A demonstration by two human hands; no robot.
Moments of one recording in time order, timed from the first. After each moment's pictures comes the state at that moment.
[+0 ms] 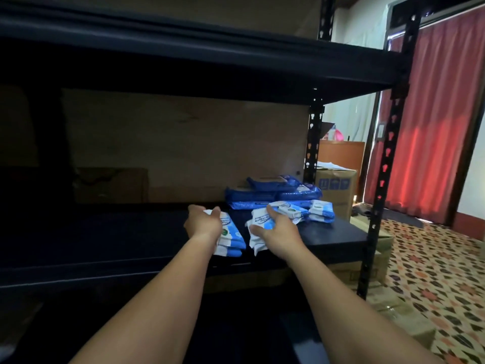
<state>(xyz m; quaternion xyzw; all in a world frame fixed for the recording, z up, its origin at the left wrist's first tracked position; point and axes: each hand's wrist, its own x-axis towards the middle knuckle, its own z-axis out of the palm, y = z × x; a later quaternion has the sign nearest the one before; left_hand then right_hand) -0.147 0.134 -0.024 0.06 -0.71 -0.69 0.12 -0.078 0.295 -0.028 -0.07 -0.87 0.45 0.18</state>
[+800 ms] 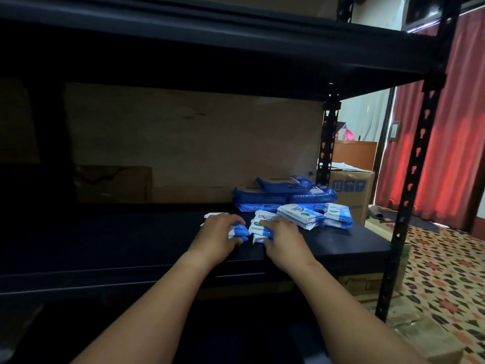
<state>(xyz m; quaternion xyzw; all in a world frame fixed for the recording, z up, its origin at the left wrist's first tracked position) -0.182 0.116 -0.052 -0.30 -0.88 -0.32 0.19 -0.106 0.289 -0.038 -0.04 -0.96 0.20 0.19</state>
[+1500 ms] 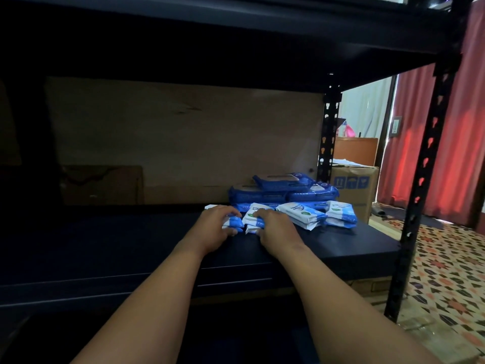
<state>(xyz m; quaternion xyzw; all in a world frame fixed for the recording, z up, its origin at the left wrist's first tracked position) -0.240 0.129 -0.051 -0.32 -0.87 -0.32 0.17 -0.171 0.304 -0.044 -0.02 -0.96 0.19 0.21</state>
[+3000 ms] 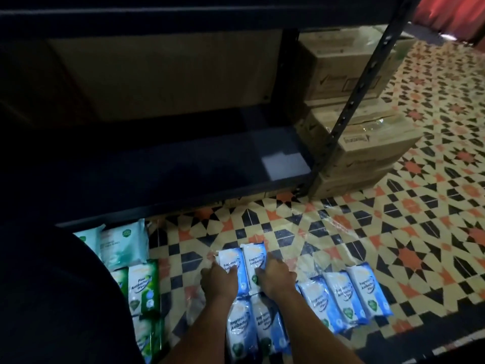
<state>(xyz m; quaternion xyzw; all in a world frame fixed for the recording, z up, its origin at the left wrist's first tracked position) 0.067 0.204 -0.541 0.17 -0.90 -0.32 -0.26 0.106 0.334 -0.509 -0.30 -0.89 0.28 -0.19</state>
